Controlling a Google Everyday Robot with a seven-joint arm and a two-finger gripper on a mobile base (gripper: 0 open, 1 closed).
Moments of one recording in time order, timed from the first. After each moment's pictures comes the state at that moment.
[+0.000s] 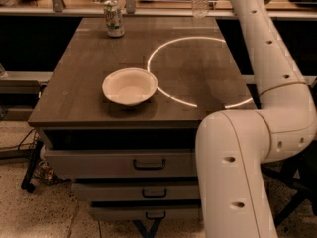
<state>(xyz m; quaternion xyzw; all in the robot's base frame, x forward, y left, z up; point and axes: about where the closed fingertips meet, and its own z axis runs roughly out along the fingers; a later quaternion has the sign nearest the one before) 0.958 -0.179 1.011 -0.21 0.73 0.01 0.65</state>
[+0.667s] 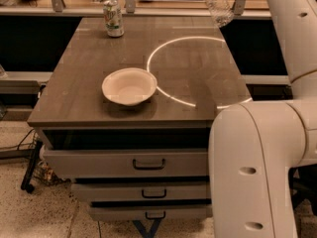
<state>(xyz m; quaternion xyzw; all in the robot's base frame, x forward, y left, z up) 0.883 -0.212 1.014 -0.30 0.80 -0.06 0.51</state>
